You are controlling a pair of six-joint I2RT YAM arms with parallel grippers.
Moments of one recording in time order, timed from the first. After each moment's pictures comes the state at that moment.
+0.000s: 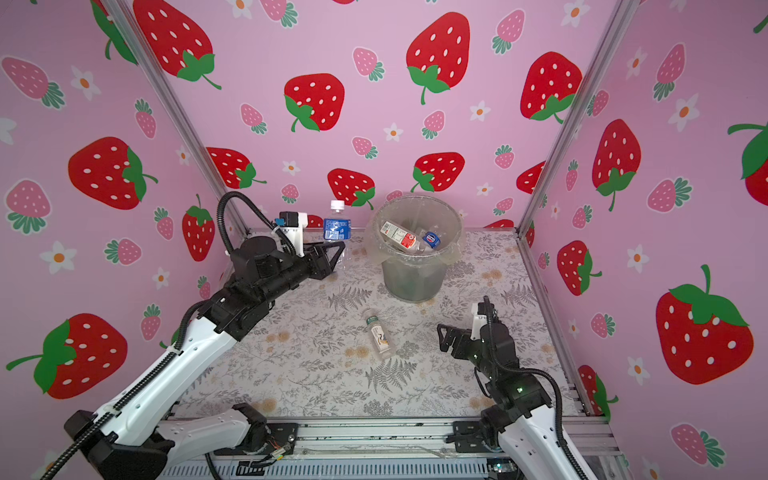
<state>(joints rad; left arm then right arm) -0.55 1.21 1.31 -0.24 0.12 -0.45 0.46 0.48 0.44 -0.48 -0.07 0.54</state>
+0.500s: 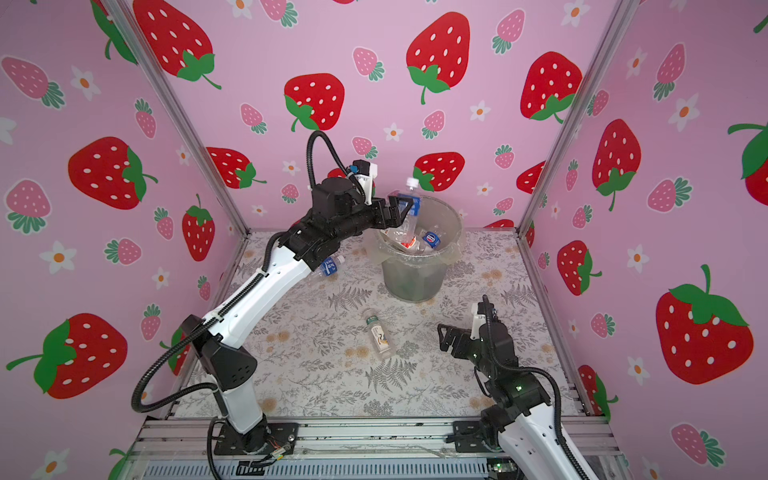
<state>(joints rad) -0.66 1.87 2.07 -0.42 0.12 -0.45 0.46 0.50 0.44 -0.48 -0.06 0.54</state>
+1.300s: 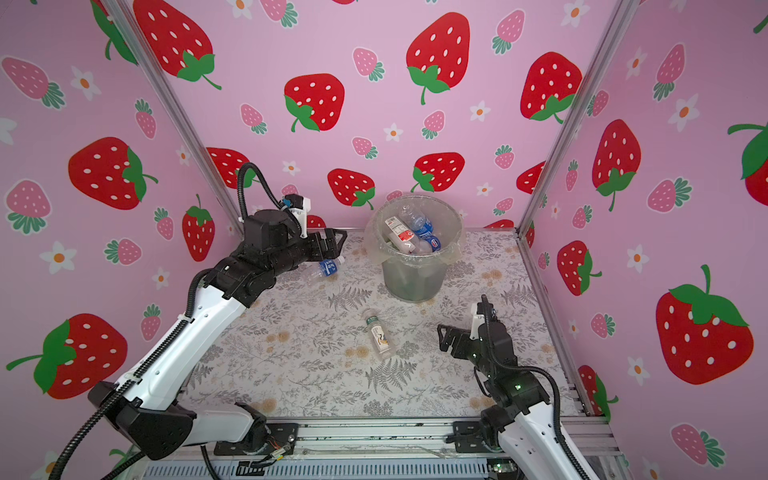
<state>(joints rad) -0.42 1.34 1.47 -0.56 0.06 -0.39 0.46 0.52 0.44 -0.48 -0.06 0.54</state>
